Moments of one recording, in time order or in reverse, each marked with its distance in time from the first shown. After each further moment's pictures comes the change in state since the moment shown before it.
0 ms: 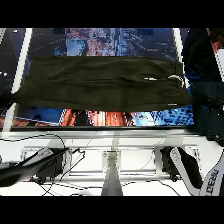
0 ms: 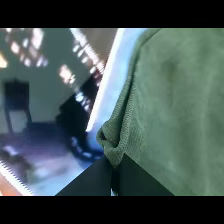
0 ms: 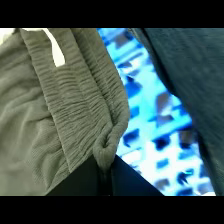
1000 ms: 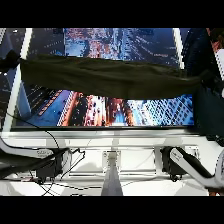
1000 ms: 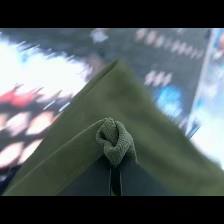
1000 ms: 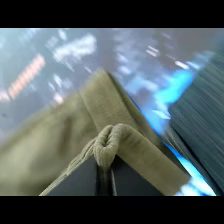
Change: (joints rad) left arm -0.439 -0.505 0.670 0.060 0.200 -0.293; right arm 0.164 -0.332 0.270 -0.030 -0.365 0.331
